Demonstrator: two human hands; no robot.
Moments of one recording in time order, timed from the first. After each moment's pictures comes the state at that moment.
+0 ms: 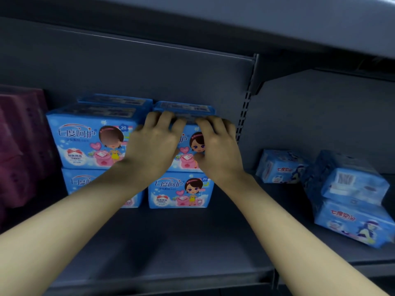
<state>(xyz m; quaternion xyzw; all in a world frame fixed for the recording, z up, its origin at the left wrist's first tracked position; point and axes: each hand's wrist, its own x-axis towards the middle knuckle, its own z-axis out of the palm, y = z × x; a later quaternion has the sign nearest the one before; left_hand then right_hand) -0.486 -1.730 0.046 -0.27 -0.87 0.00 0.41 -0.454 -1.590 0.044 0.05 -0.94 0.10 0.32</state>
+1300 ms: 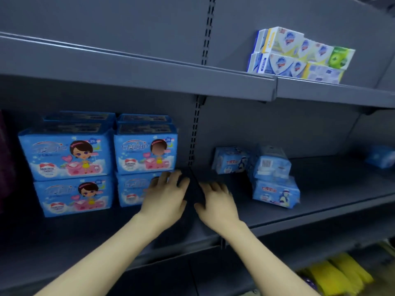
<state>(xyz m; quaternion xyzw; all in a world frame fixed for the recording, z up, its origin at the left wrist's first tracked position) -0.402 -1.674 -0.009 -0.38 -0.88 -0.05 0.29 -0.335 -1.545 -0.006 -0.13 -0.98 0.08 0.09</state>
